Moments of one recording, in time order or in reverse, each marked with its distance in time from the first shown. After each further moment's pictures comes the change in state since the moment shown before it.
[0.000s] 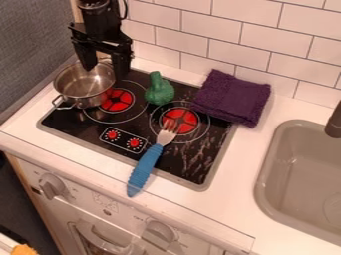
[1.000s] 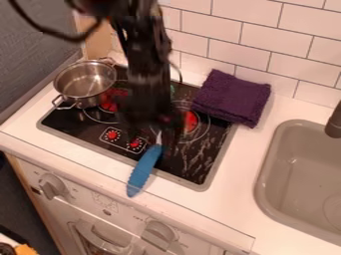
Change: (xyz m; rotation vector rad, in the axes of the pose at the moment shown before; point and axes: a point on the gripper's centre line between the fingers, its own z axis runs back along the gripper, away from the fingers) arm -0.076 -0.126 -0.032 -0.110 0.135 0.013
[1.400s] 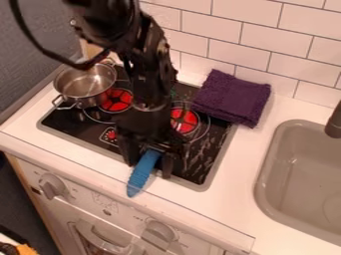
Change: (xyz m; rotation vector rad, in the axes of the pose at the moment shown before) arm -0.022 -0.015 -0.020 0.018 0.011 -0.005
